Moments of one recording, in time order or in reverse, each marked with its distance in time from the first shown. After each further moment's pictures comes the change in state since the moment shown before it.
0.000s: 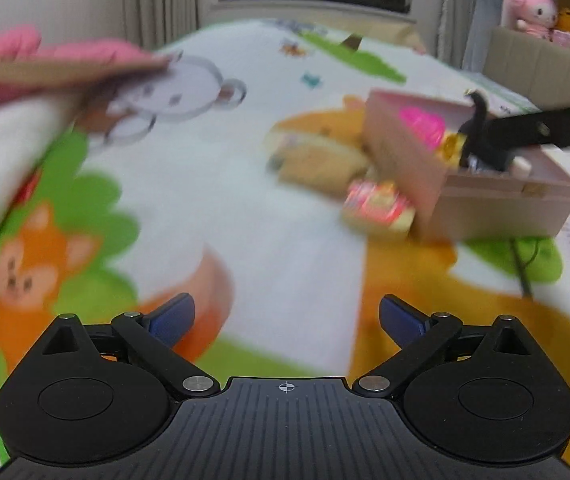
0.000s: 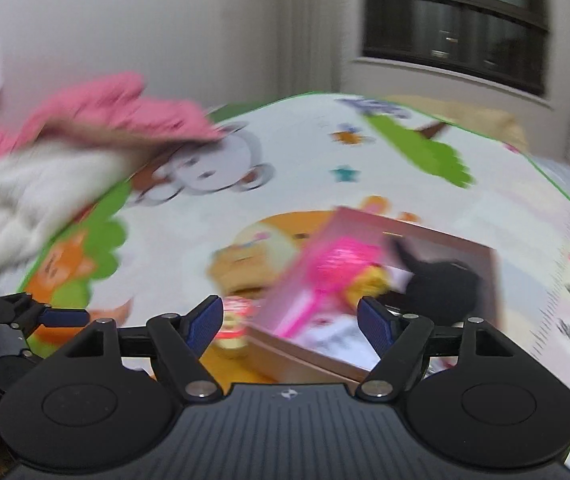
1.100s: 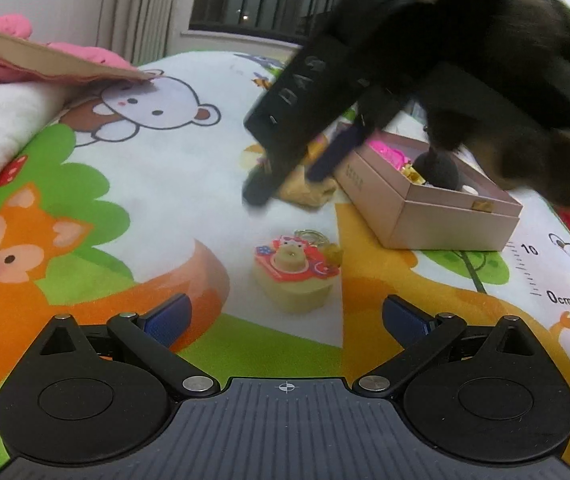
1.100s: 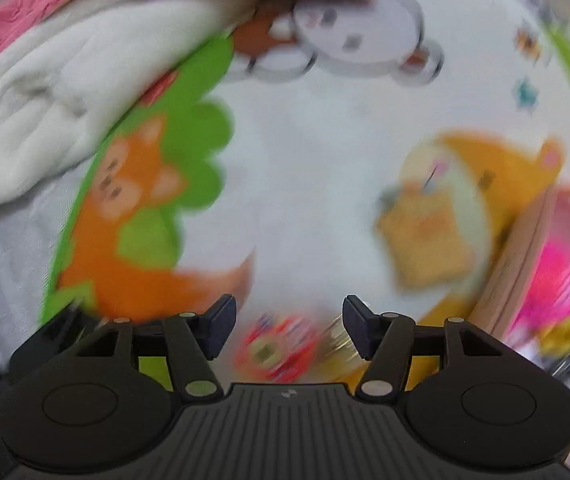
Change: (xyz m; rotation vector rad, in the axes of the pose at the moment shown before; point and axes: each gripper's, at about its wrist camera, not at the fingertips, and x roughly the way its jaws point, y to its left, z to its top) left arm -0.023 0.028 -0.028 -0.041 -0.151 -0.194; right arm 0.128 0.088 0.074 -0.164 0.470 0.084
